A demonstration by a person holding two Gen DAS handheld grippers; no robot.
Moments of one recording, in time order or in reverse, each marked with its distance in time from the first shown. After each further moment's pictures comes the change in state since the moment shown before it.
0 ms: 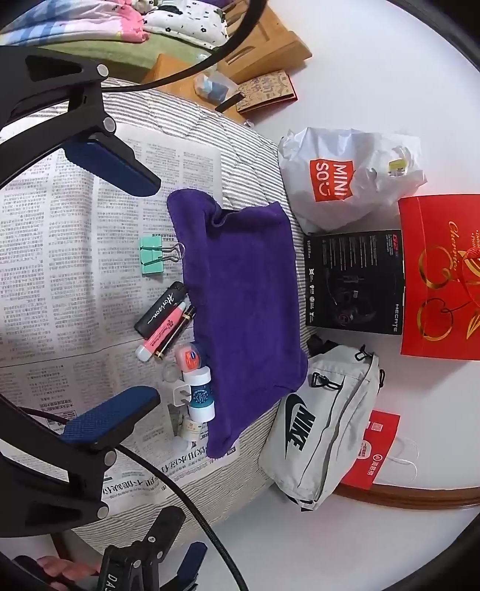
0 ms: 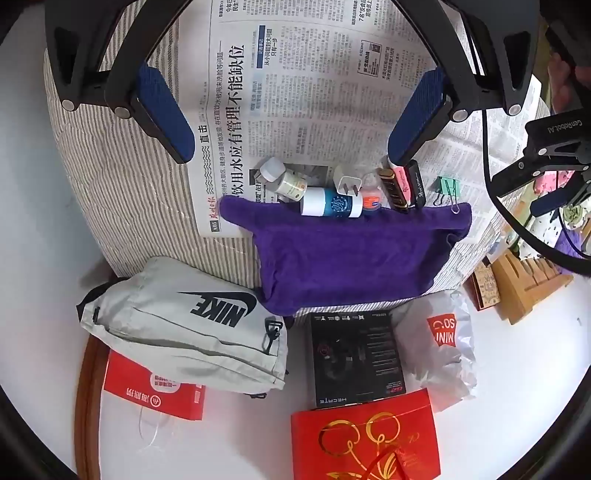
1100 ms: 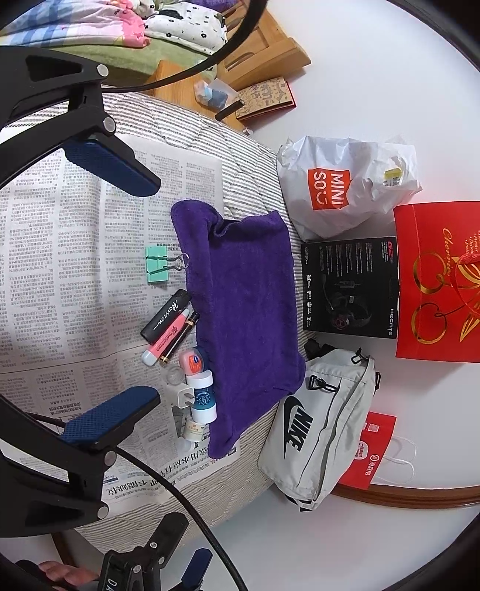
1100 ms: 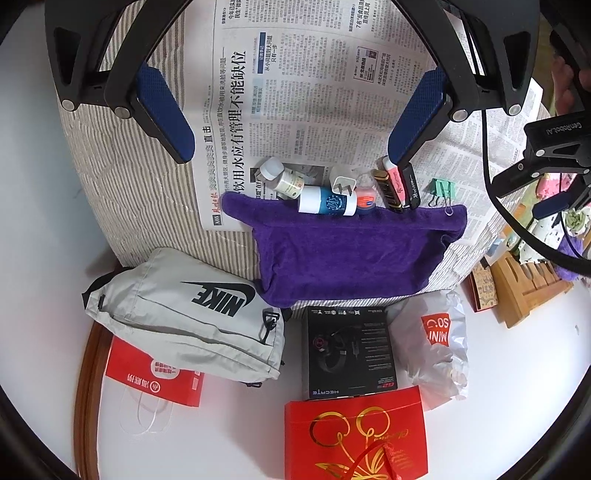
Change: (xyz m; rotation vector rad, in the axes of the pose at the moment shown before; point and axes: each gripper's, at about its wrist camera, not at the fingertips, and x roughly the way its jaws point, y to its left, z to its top) left arm -0.015 0.006 -0.004 0.000 -0.007 0.016; right arm -0.010 0.012 -0.013 -0.031 -0.038 -0.029
